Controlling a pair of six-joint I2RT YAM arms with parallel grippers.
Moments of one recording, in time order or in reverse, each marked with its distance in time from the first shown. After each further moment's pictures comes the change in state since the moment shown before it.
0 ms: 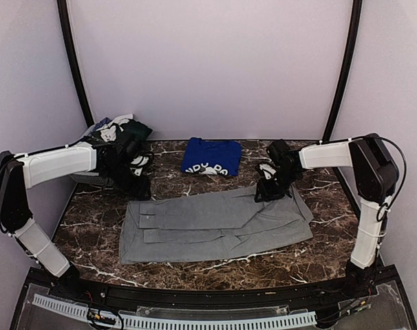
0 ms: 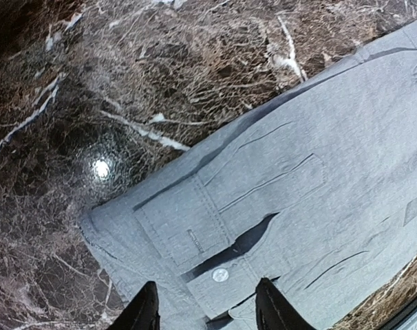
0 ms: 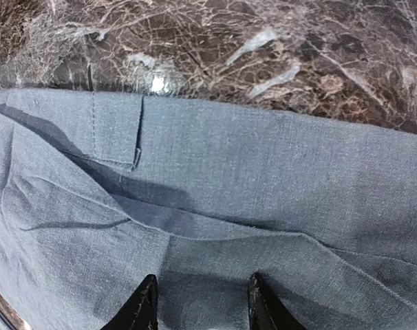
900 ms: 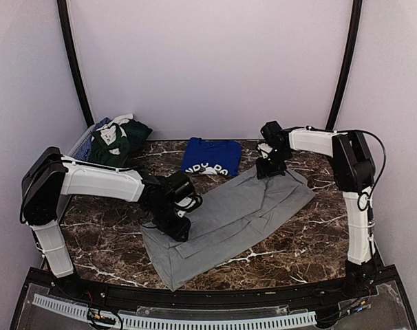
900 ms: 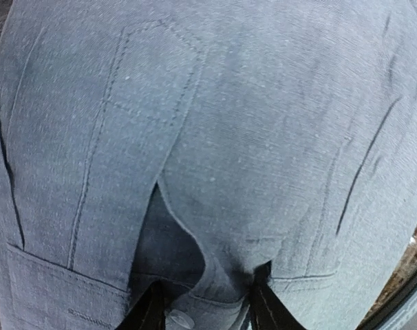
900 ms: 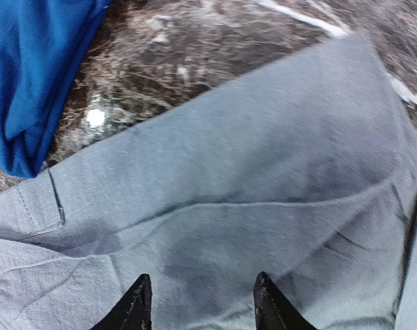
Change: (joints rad) left arm -0.377 0.233 -0.017 0.120 0.059 -0.098; right arm -0.057 0.283 0.488 -0.160 0.247 -0.075
